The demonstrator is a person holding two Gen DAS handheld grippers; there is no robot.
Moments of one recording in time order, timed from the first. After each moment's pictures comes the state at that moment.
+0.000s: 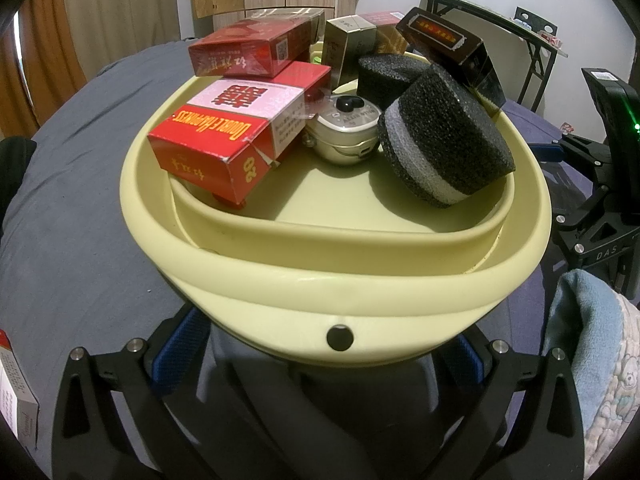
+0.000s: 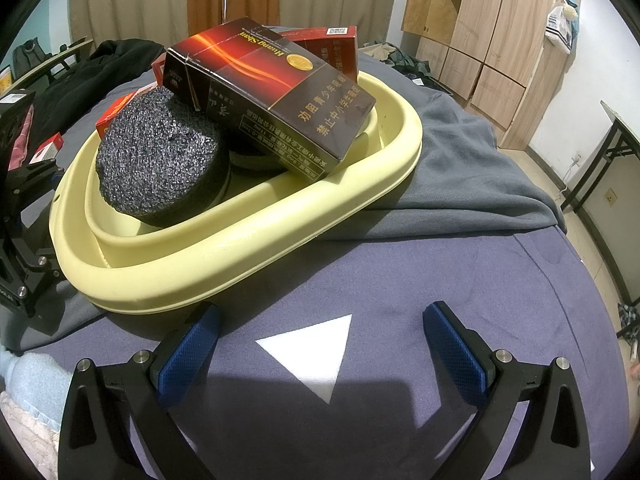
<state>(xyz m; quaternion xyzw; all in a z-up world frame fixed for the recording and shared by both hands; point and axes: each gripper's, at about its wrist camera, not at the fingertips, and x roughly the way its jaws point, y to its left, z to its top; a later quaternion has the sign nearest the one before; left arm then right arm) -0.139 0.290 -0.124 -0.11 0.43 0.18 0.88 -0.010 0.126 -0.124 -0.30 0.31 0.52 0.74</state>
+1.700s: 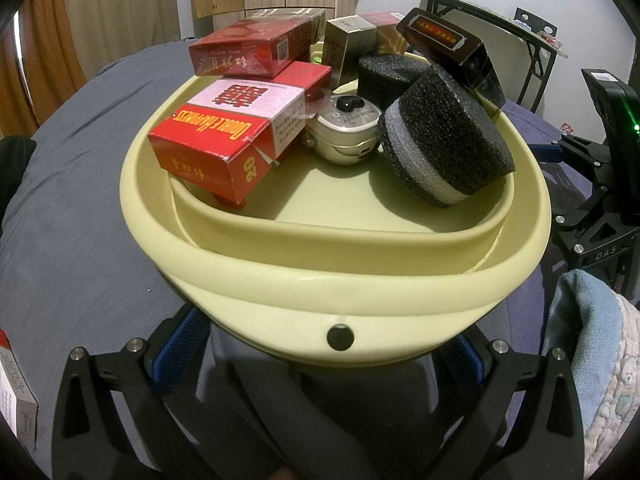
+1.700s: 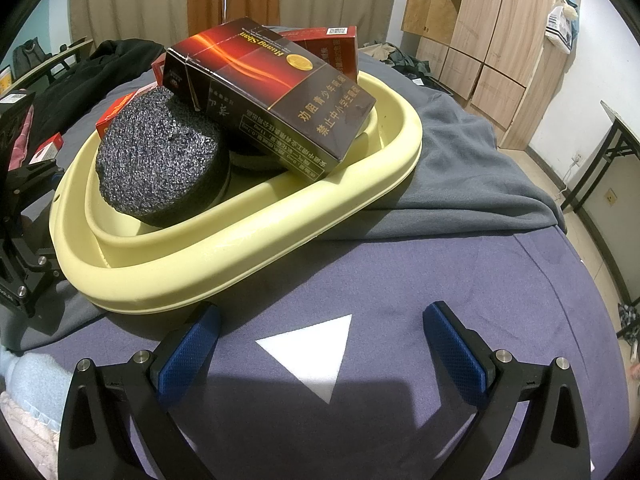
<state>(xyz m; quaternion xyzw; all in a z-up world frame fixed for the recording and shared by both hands) -0.139 0.290 -0.124 -0.12 0.43 0.18 0.88 -0.010 0.126 -0.124 -0.30 0.31 0.52 0.74</state>
